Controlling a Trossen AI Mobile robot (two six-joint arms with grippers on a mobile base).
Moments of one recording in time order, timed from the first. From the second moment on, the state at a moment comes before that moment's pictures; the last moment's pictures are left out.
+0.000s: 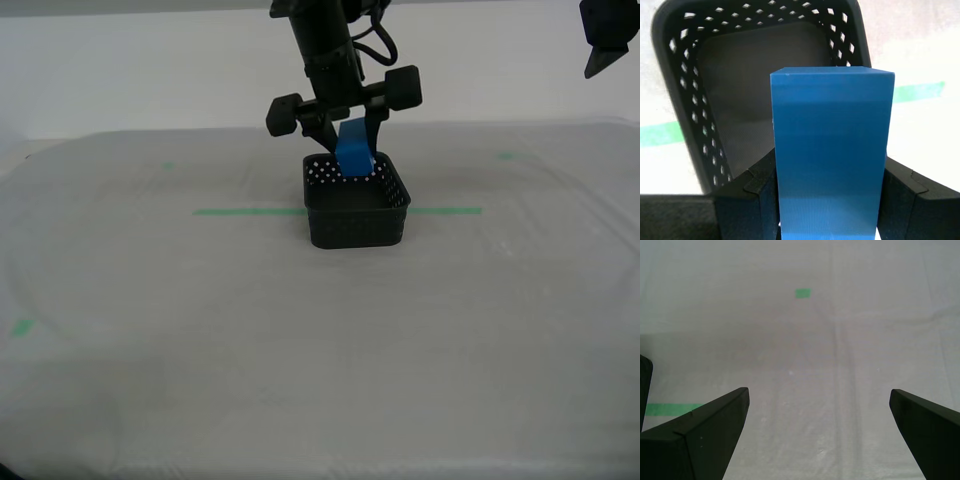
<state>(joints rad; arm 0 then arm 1) -0.08 1.49 1.03 -0.39 -0.08 -0.03 -0.68 2.26 1.83 -0.74 0.07 -0.56</state>
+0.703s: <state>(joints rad) -0.08 1.49 1.03 -0.39 -0.08 -0.03 -0.68 2.28 1.84 -0.74 0.07 -0.47</state>
